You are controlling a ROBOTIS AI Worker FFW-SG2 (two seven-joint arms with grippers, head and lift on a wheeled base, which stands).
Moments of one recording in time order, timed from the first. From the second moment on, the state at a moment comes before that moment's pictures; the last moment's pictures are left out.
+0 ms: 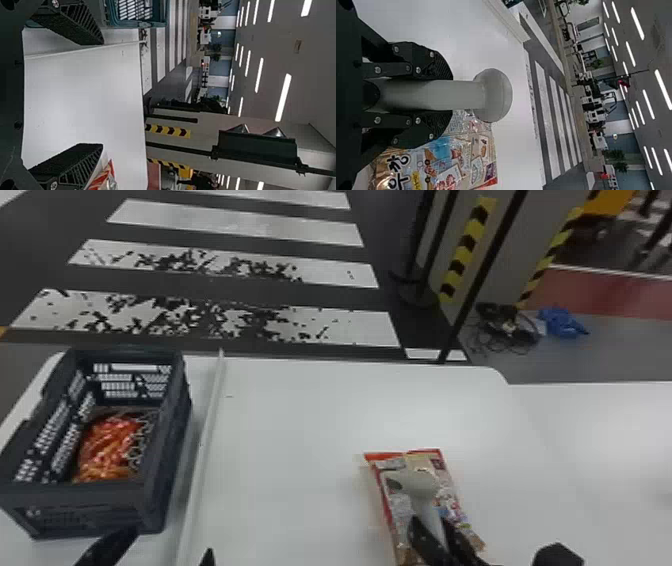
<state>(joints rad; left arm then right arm) 0.84 0.33 -0.18 -2.12 0.15 -0.19 -0.06 0.71 0.00 -0.23 -2.00 -0.20 0.16 0.49</state>
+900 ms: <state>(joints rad) 0.86 0.34 -0.18 -2.14 0.14 -0.19 -0.06 0.53 0.00 -0.53 -1.88 -0.27 0.27 0.51</state>
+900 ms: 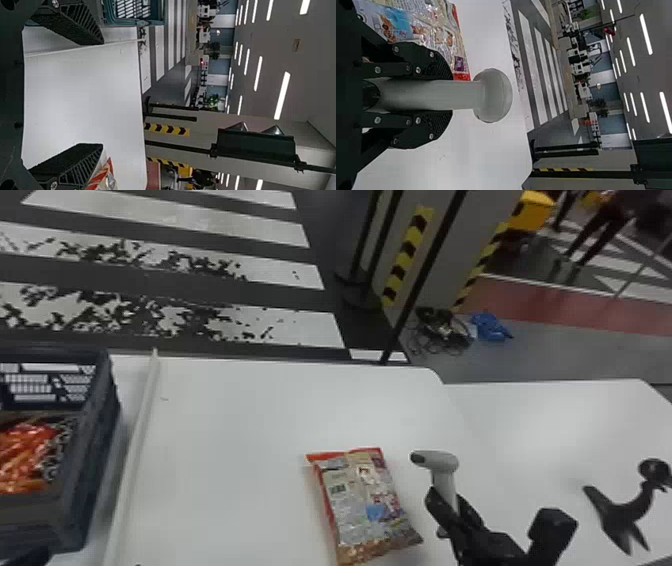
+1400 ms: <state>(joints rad) 0.88 0.34 -0.18 -2.15 0.13 -0.19 -0.06 0.44 -0.05 -0.53 -1.66 -0.22 0.16 0.51</state>
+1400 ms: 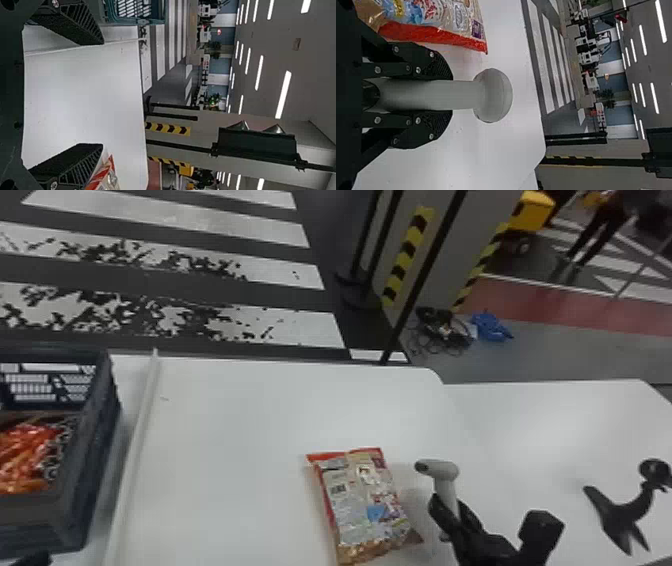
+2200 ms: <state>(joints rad) 0.88 0.33 -0.18 -2.15 0.12 -0.19 -0.06 0.36 -0.14 -0.51 -1.48 -0.14 0.11 0.52</state>
